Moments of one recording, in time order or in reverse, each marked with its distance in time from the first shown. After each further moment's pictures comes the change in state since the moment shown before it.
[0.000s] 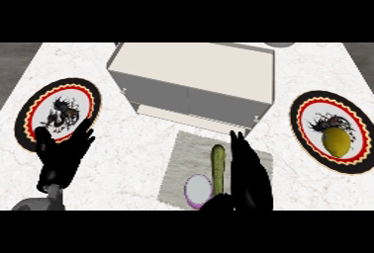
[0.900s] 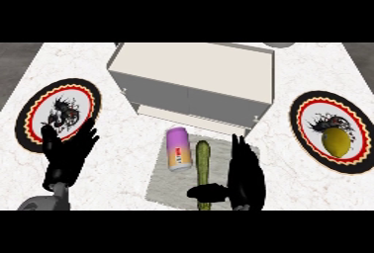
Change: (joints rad) left arm -0.012 -0.042 0.015 0.008 -0.044 0.002 0.009; right arm 0.035 0.052 -0.049 0.184 0.107 -0.057 -0.079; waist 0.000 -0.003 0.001
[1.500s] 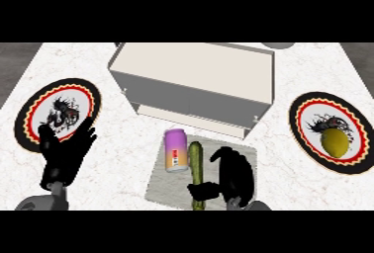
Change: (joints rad) left arm -0.003 -0.008 0.031 -0.001 -0.018 -0.027 0.003; right arm -0.082 -0.016 0.030 0.188 -0.087 -0.013 -0.103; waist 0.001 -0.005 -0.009
